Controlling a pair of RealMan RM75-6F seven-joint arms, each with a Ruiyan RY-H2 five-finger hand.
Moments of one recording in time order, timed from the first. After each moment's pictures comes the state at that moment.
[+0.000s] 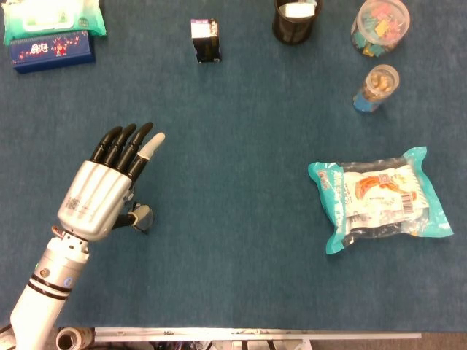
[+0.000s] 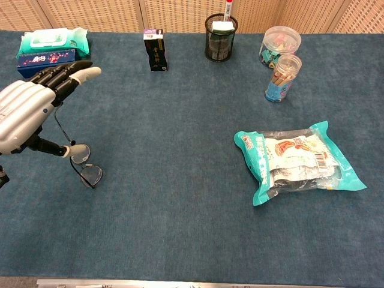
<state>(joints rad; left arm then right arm) -0.26 -1.39 -0.02 -1.75 1.67 1.32 0.36 0.10 -1.04 0.09 -1.65 -1.49 1.46 0.21</state>
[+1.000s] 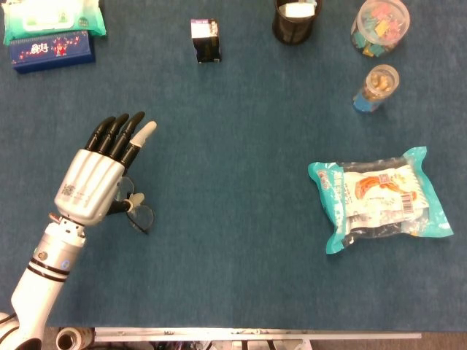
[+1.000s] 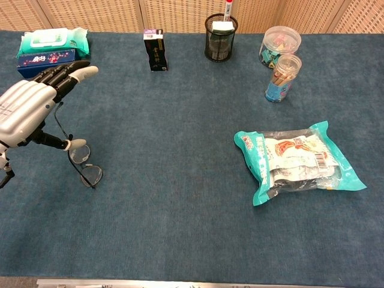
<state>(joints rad) -0.31 -1.45 -0.03 -1.56 1.64 1.33 0.21 0.11 -1.05 0.09 -1.64 -1.49 1.45 0.19</state>
